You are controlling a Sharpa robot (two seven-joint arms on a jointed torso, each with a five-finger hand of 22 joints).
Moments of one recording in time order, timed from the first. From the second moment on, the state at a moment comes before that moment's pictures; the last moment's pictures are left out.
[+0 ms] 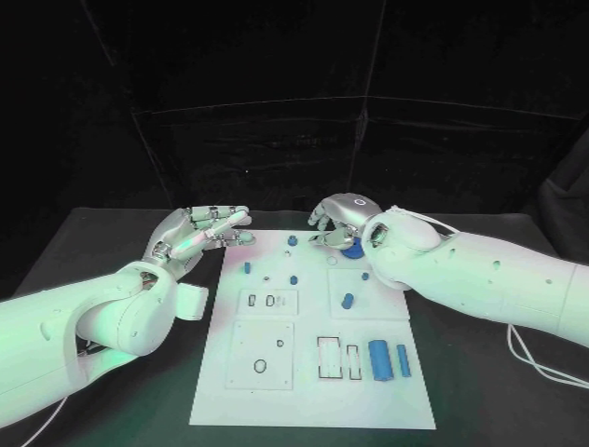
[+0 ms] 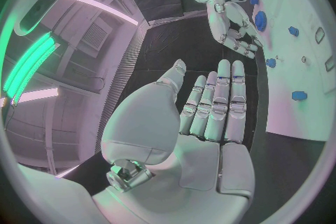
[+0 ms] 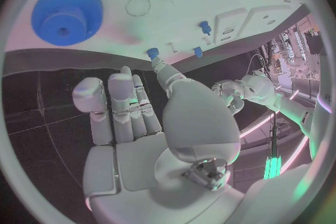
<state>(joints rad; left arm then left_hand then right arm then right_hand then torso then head) 1.23 -0.92 -0.08 1.63 -0.02 -0.37 0.54 1.30 0.03 0.09 0.01 0.05 0.91 0.24 0.09 0.07 0.99 0.18 0.10 0.07 1.11 0.12 0.19 0.19 0.17 0.98 0.23 0.22 0.08 1.27 -0.57 -0.01 1.23 -1.62 -0.38 -0.13 1.22 -0.05 0.27 -0.05 0.08 0.91 0.18 0.10 0.08 1.12 0.11 0.18 0.08 1.43 0.02 1.06 0.72 0.11 1.21 0.13 1.30 1.03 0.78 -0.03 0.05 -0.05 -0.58</state>
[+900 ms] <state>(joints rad) 1.23 -0.91 -0.08 1.61 -0.02 -0.36 0.53 1.30 0.03 0.09 0.01 0.05 0.91 0.24 0.08 0.07 0.99 0.18 0.10 0.07 1.11 0.12 0.19 0.19 0.17 0.99 0.23 0.22 0.08 1.27 -0.76 0.00 1.32 -1.49 -0.18 -0.18 1.30 -0.07 -0.08 0.22 0.25 0.84 0.18 0.09 0.07 1.29 0.09 1.14 1.06 1.47 0.01 1.46 1.31 0.06 1.41 0.12 1.48 1.31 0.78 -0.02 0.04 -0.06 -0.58</state>
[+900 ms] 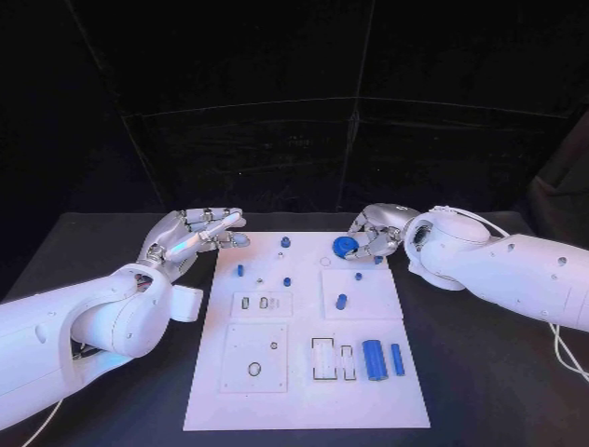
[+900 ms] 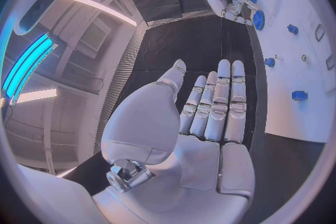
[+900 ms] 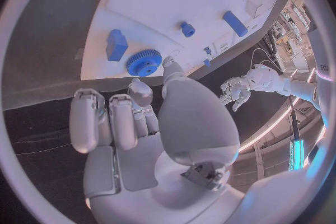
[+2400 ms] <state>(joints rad) 1.23 -0.91 -0.08 1.60 -0.02 -0.35 0.52 1.30 0.03 0.09 0.01 0.05 0.91 0.23 0.08 0.07 0.99 0.18 0.10 0.07 1.11 0.12 0.19 0.19 0.17 0.99 0.23 0.22 0.08 1.27 -0.70 0.00 1.31 -1.68 -0.17 -0.25 1.44 0.04 0.00 0.11 0.09 0.98 0.15 0.15 0.07 1.40 0.07 1.35 1.31 1.47 -0.01 1.51 1.31 0.05 1.47 0.11 1.52 1.31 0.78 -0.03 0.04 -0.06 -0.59</state>
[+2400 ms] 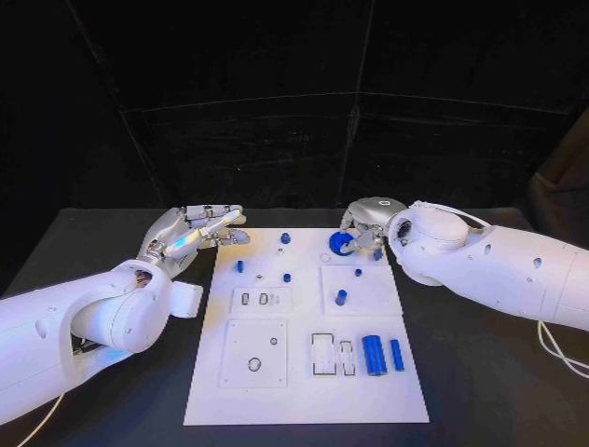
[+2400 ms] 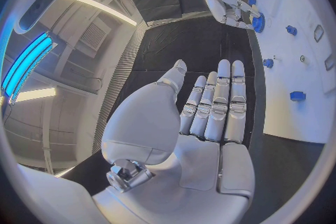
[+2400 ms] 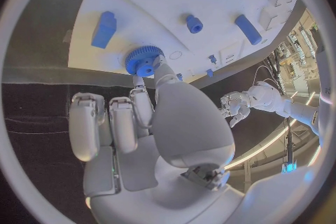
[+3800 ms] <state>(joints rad) 1.23 -0.90 -0.08 1.60 -0.02 -0.34 0.51 1.31 0.04 0.10 -0.01 0.05 0.91 0.23 0.08 0.07 0.99 0.18 0.09 0.07 1.11 0.12 0.19 0.19 0.17 0.99 0.23 0.22 0.08 1.27 -0.48 0.00 1.29 -1.69 -0.31 -0.26 1.37 0.01 0.14 0.09 0.10 1.00 0.15 0.12 0.07 1.43 0.04 1.33 1.31 1.46 -0.02 1.52 1.31 0.03 1.47 0.09 1.53 1.31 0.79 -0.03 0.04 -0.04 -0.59</state>
